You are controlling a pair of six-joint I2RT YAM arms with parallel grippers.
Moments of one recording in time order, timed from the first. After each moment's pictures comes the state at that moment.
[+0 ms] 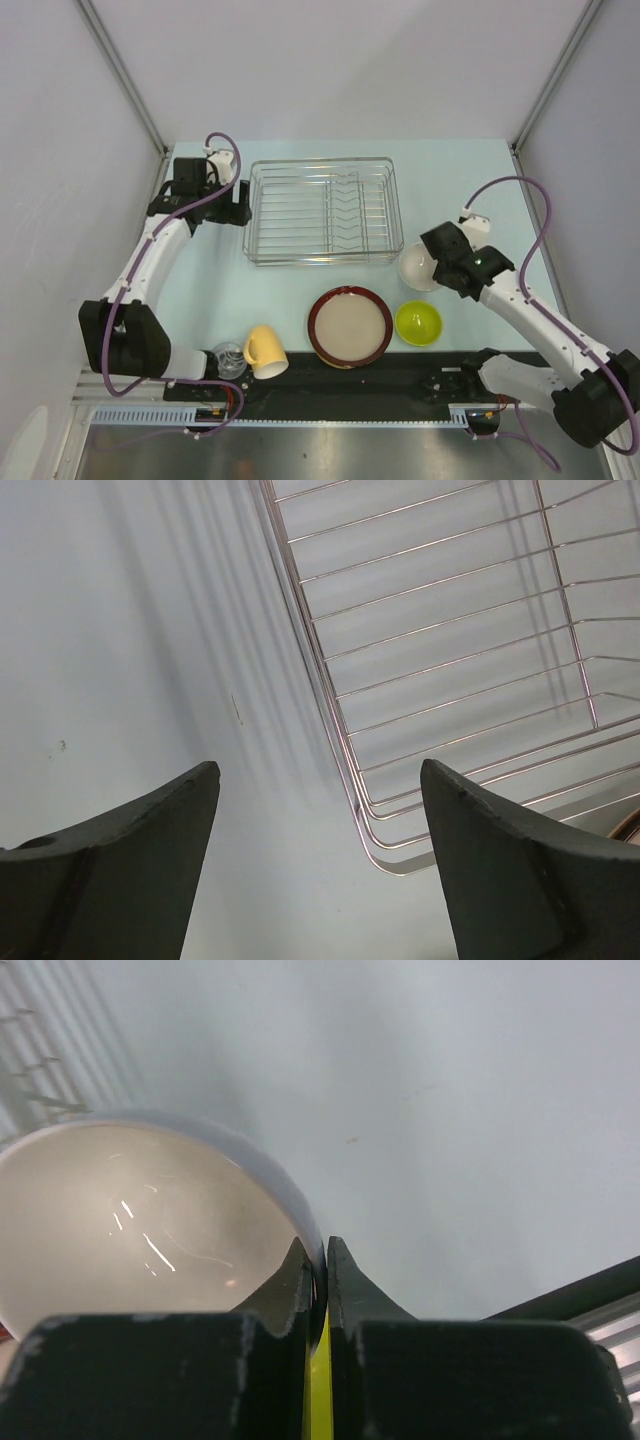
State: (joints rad) left arm -0.08 1.39 1.20 -0.59 0.19 0.09; right arm 0.52 1.06 0.86 -0.92 0.55 0.81
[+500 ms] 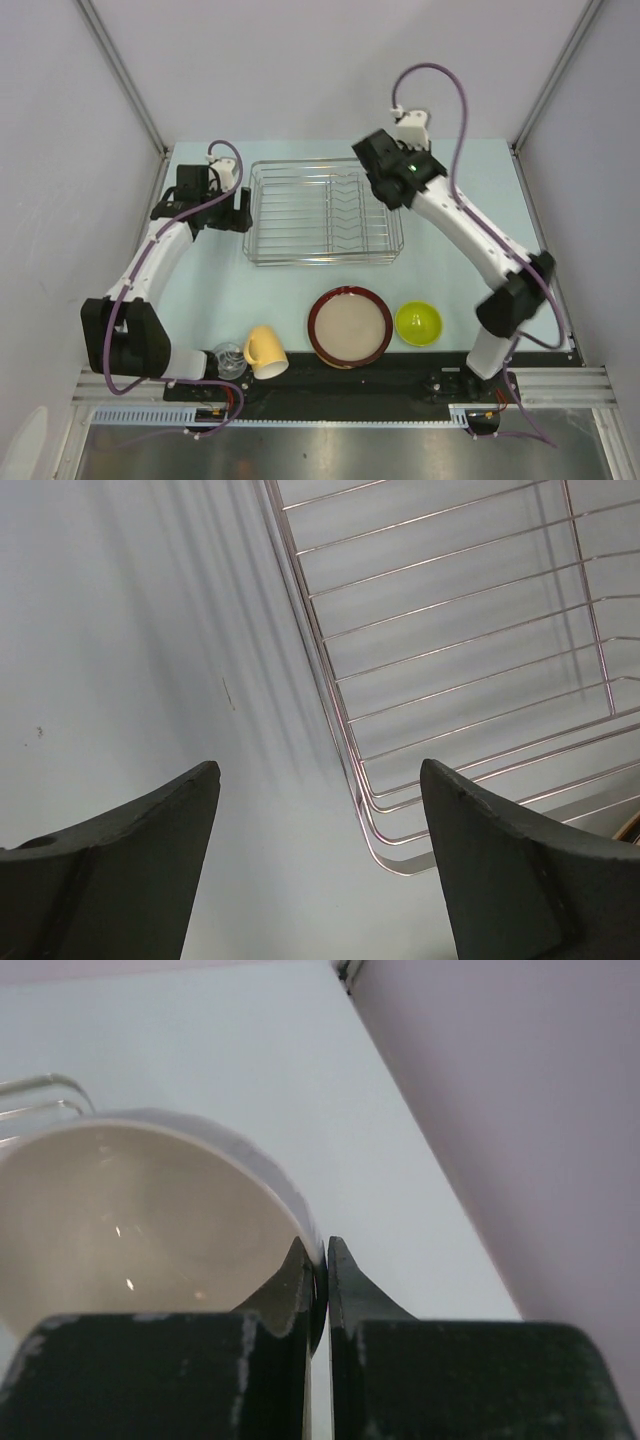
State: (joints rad) left arm -0.07 1.39 1.14 -0.56 0.20 0.09; right arm 0.67 1.69 1.81 -1.05 1.13 0.51
